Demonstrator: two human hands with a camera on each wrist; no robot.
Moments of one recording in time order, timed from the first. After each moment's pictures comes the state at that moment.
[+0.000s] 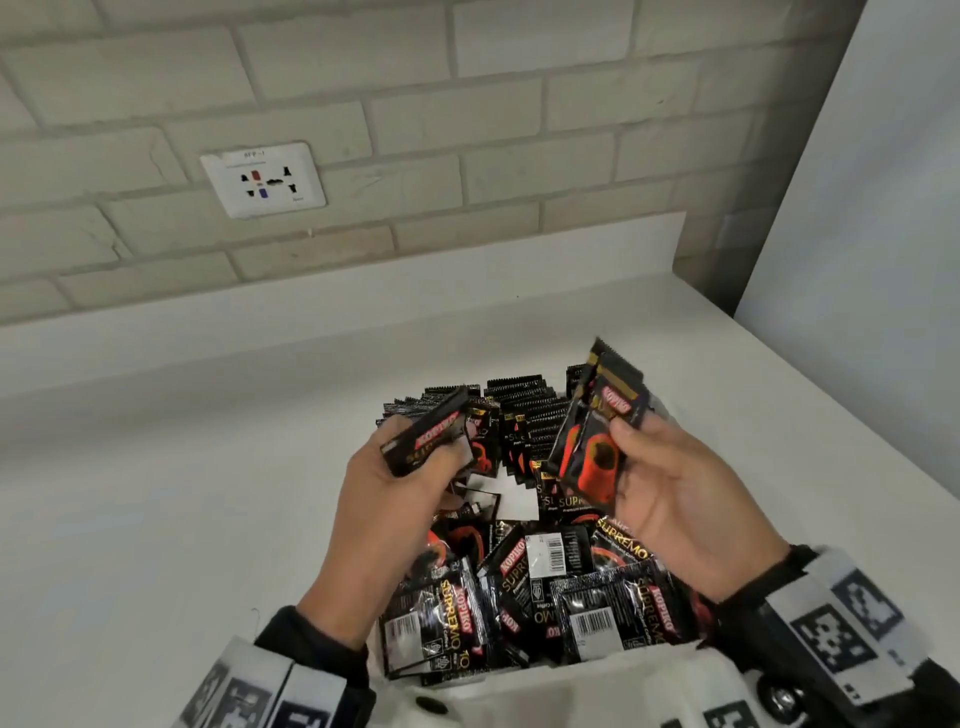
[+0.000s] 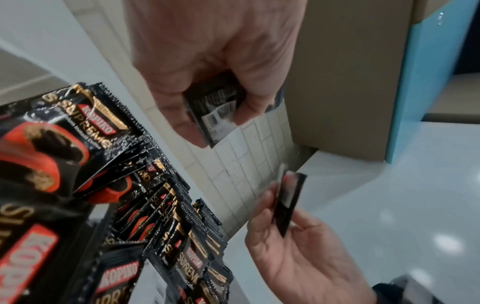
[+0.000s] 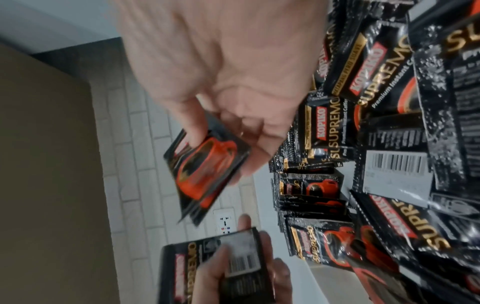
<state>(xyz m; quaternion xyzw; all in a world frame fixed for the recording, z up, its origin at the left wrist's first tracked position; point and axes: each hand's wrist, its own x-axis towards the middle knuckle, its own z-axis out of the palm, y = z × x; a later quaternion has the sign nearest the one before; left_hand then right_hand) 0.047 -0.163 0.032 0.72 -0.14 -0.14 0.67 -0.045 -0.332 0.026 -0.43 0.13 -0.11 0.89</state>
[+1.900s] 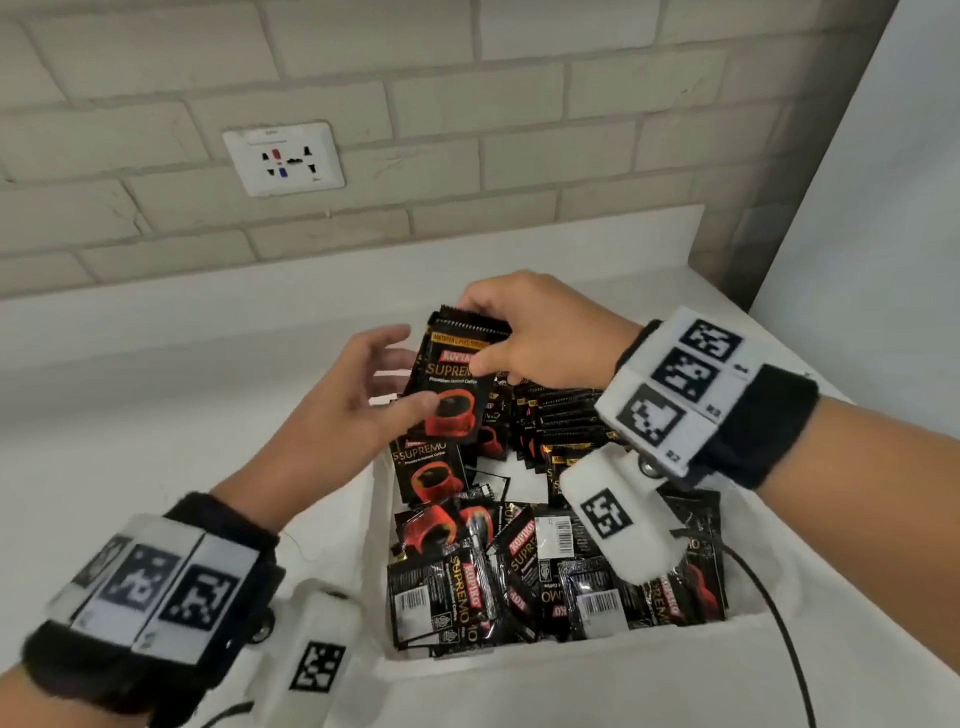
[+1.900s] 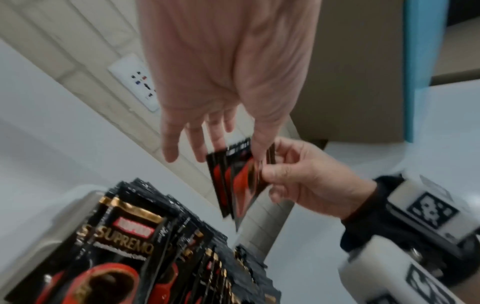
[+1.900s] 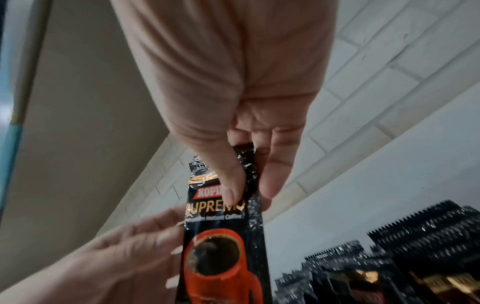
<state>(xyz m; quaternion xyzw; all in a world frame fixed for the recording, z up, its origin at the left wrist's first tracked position) 0.093 -0.134 0.059 0.76 -0.28 -0.15 0.57 0.046 -0.310 0.106 -0.95 -0.03 -0.04 0.30</state>
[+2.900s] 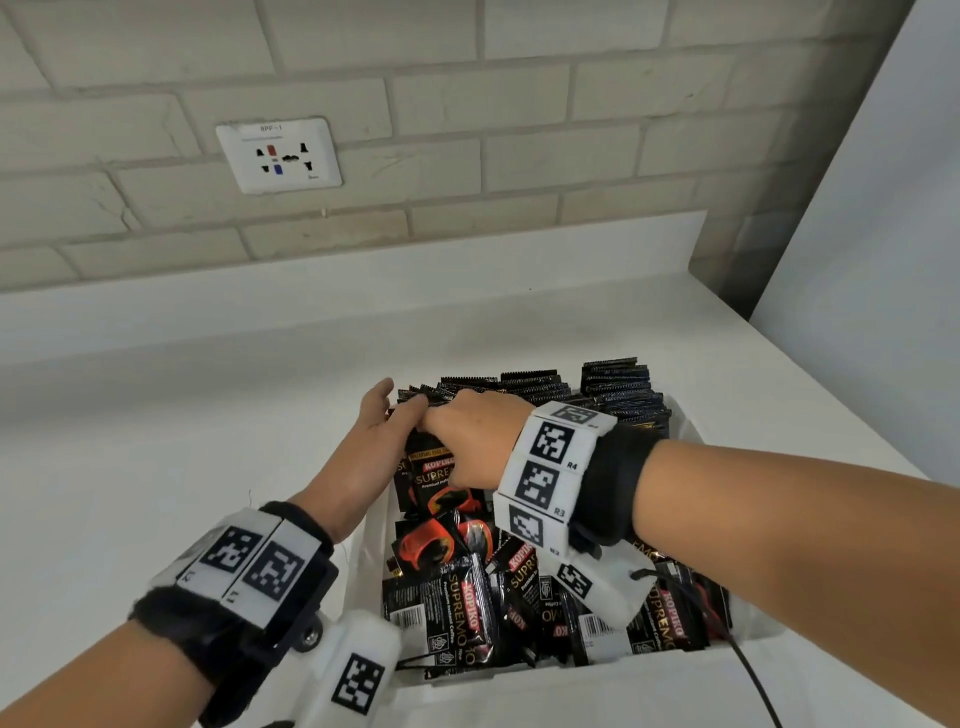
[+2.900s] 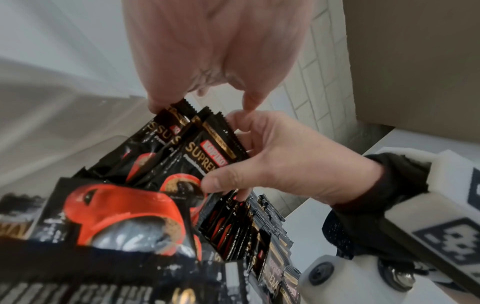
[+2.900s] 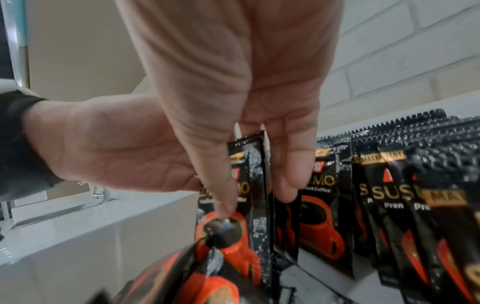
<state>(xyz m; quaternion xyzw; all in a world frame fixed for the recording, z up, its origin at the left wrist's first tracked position) 0.103 -0.157 0.021 0.78 -0.10 -0.23 0.57 0.074 -0.277 0.040 -0.99 -0.11 0.11 0.05</state>
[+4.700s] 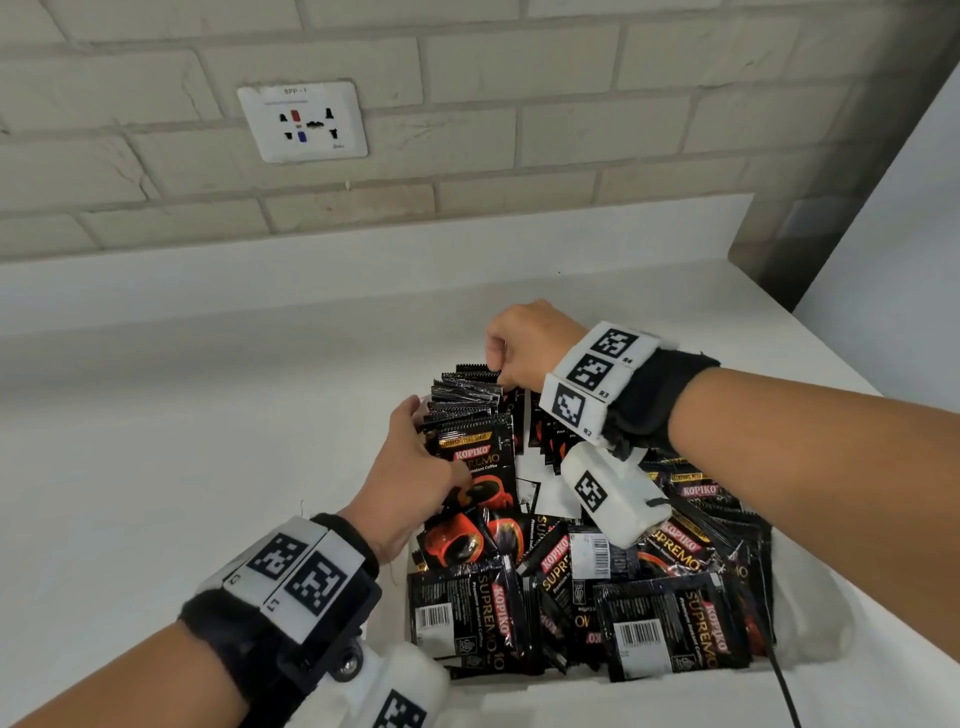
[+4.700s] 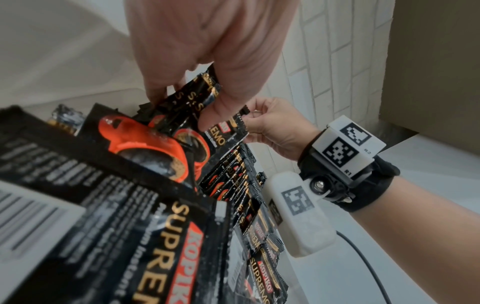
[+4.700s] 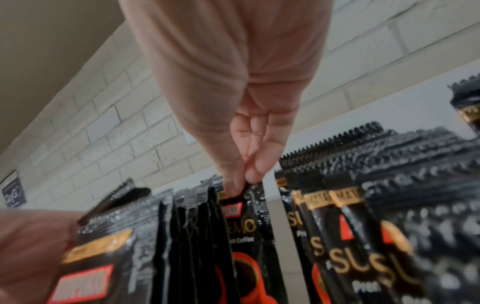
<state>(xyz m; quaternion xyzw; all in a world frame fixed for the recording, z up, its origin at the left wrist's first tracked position) 0.099 -0.158 -0.006 0.75 -0.06 -0.26 0.60 0.116 -0.315 0.052 -0.98 0.03 0.06 0.19</state>
